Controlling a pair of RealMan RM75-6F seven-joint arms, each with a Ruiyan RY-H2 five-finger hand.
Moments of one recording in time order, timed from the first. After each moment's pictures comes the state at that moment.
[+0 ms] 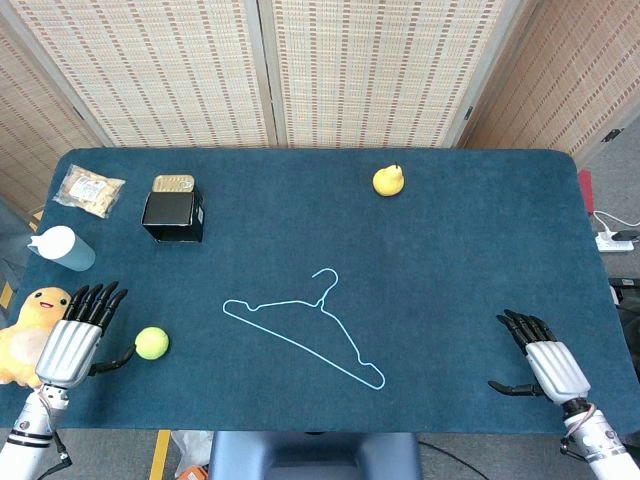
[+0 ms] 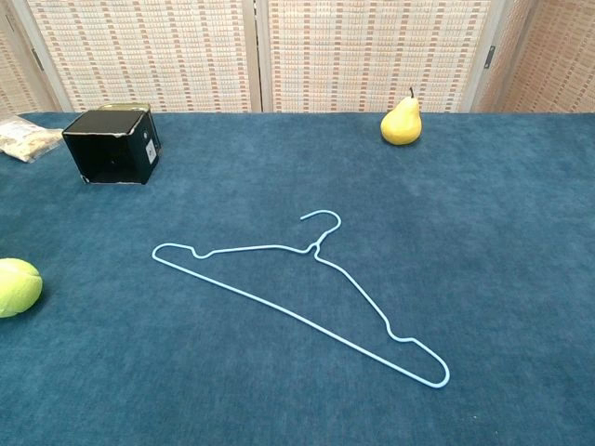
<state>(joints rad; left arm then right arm) -0.23 -1.29 -0.02 -1.36 1.58 1.41 0.10 0.17 -1.25 -0.09 -1.33 -1.58 1.25 0.28</state>
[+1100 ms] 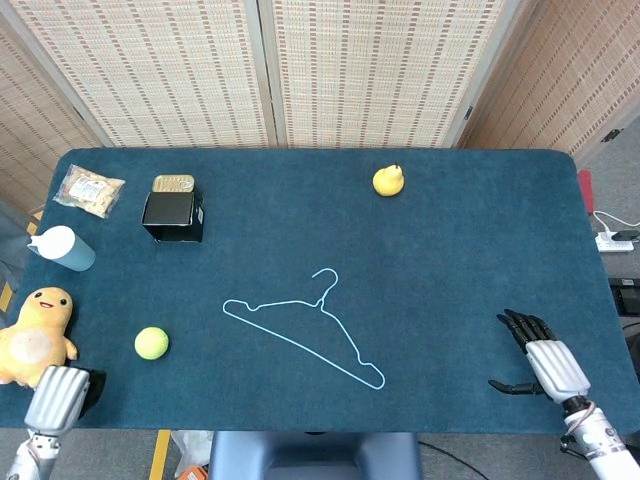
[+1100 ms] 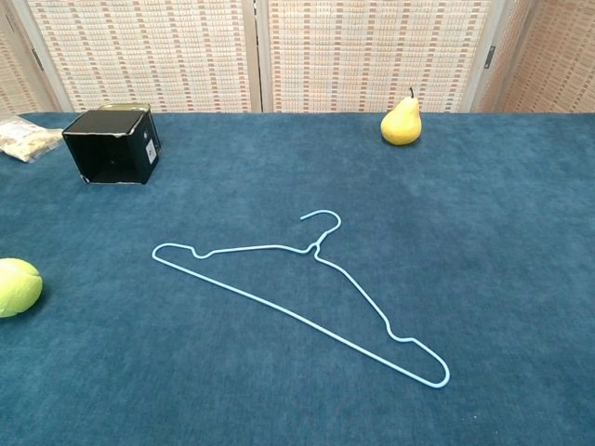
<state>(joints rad) -0.05 -1.46 0.10 -1.11 1.66 1.63 -0.07 0.18 -1.25 -0.09 -1.32 -1.57 1.22 0.29</state>
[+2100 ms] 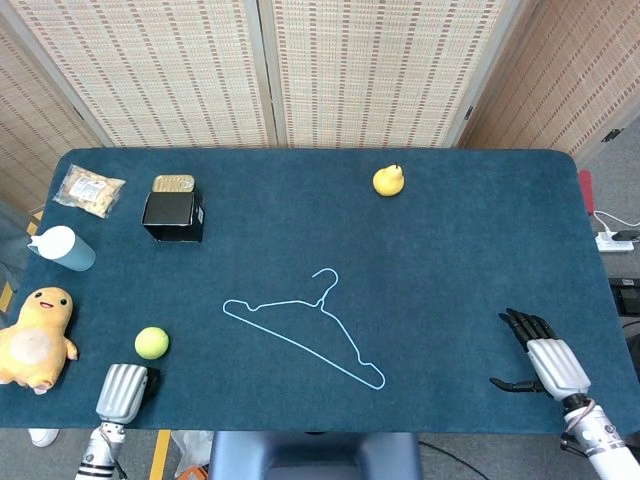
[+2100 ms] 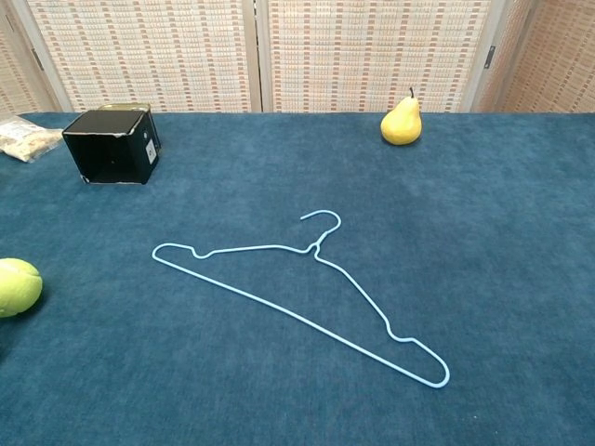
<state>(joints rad) -0.11 -1.82 0.03 -0.81 1.61 1.47 -0.13 0.18 -1.25 -0.08 -1.31 -1.55 1.20 0.29</state>
